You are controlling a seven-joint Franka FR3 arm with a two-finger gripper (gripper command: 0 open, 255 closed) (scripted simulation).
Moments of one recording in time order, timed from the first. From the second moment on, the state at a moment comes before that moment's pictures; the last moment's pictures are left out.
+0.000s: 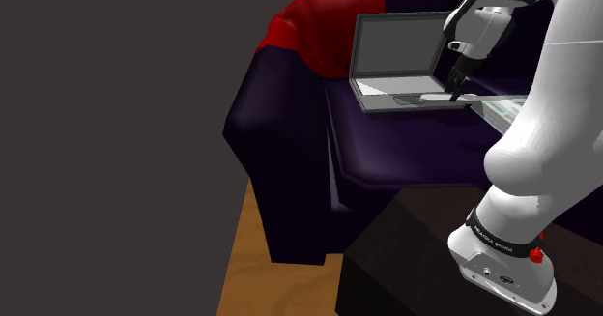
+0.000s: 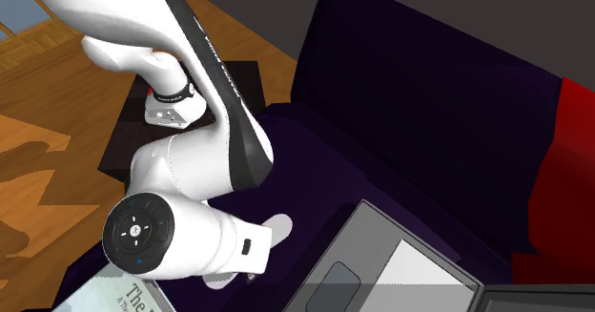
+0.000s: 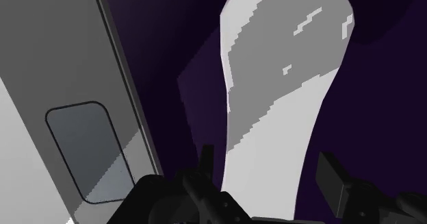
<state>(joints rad) -0.49 0.28 -0.60 -2.03 0.38 2.26 -1.94</state>
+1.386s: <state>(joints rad) -0.64 0.47 -0.55 -2.02 0.54 2.37 -2.17</state>
